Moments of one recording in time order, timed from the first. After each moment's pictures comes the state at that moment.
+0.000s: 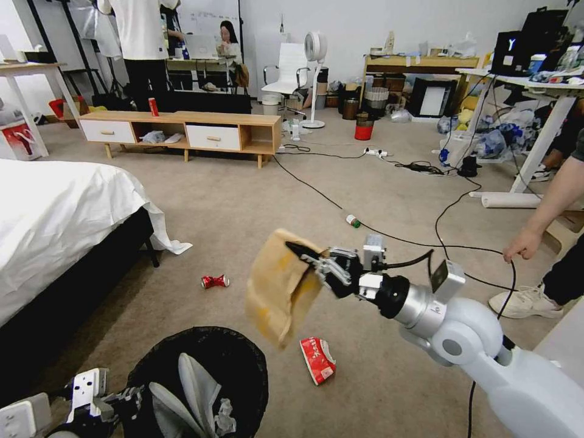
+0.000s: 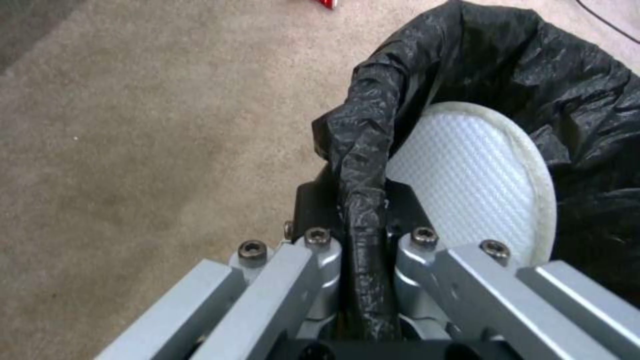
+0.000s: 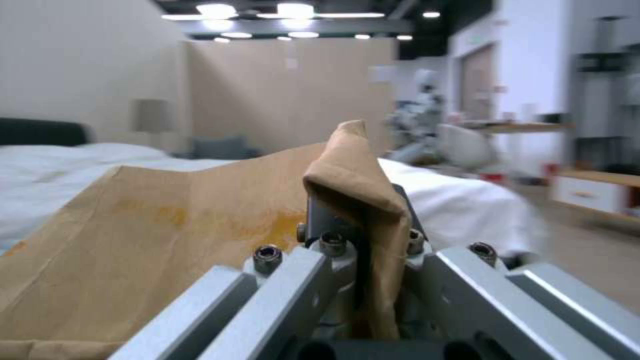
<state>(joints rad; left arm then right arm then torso) 1.88 -1.10 -0.97 -2.50 -1.20 0.74 -0.49 -0.82 0.79 0.09 2.09 1.07 -0.07 -0.47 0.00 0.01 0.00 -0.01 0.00</state>
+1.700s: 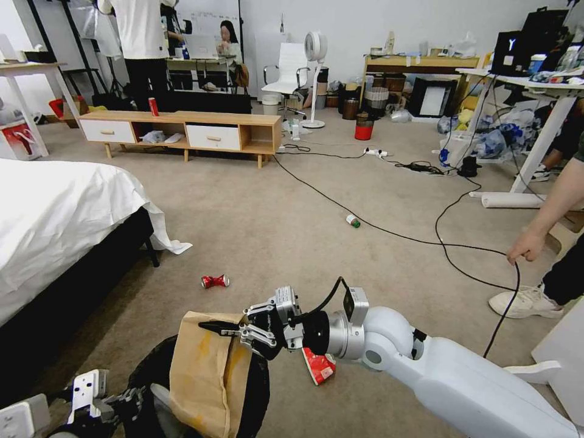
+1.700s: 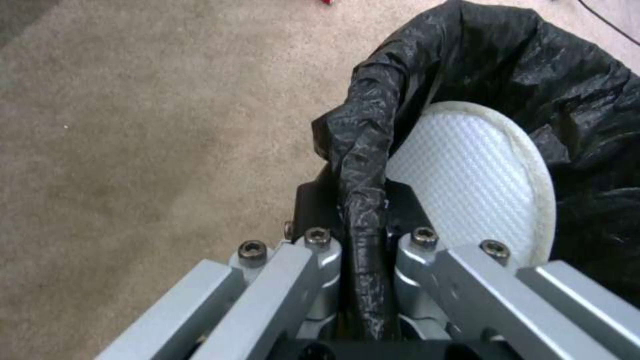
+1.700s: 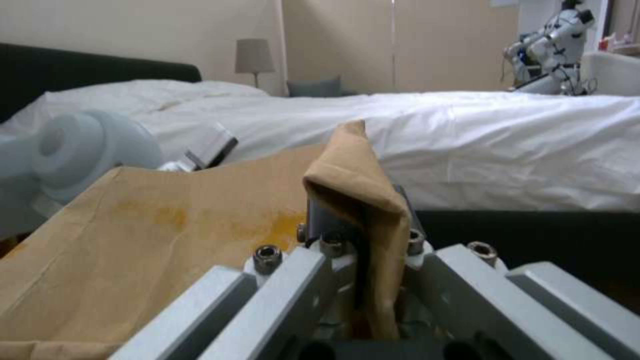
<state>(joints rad) 1.89 -1.11 -0.97 -2.50 -1.24 0.74 -0.50 -0.50 0.91 -0.45 1.92 1.01 -0.01 -0.63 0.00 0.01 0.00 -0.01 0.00</state>
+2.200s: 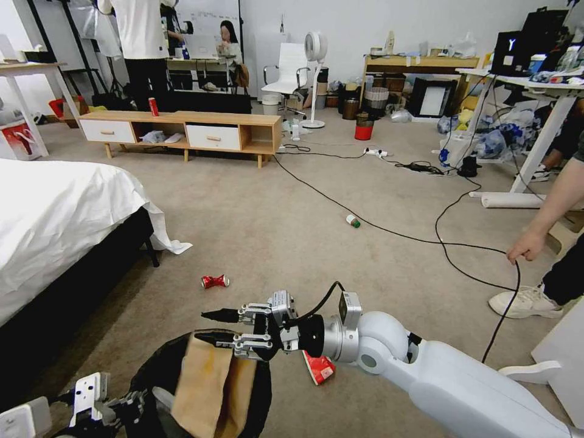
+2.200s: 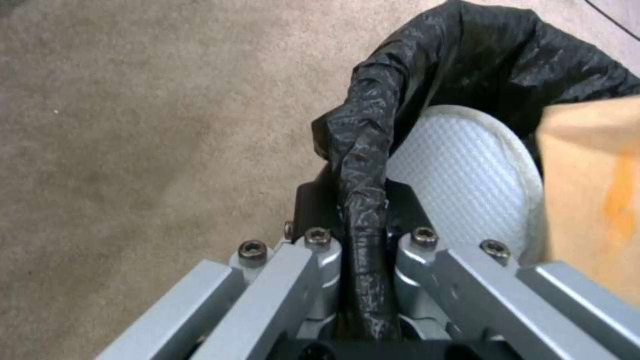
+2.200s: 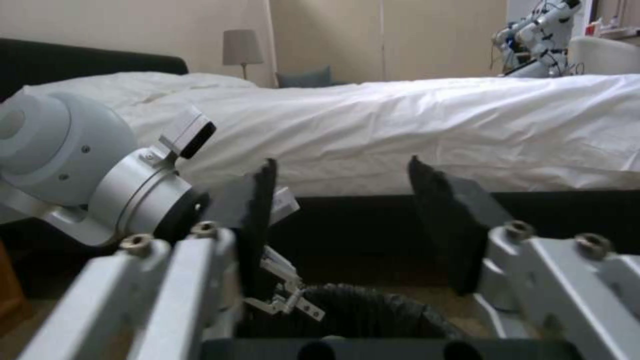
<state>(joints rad) 1.89 -1.12 -0.96 -2.50 -1.25 0.74 -0.50 -0.51 0.92 -0.46 1.89 0.99 -0.01 -0.62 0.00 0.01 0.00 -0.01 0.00</state>
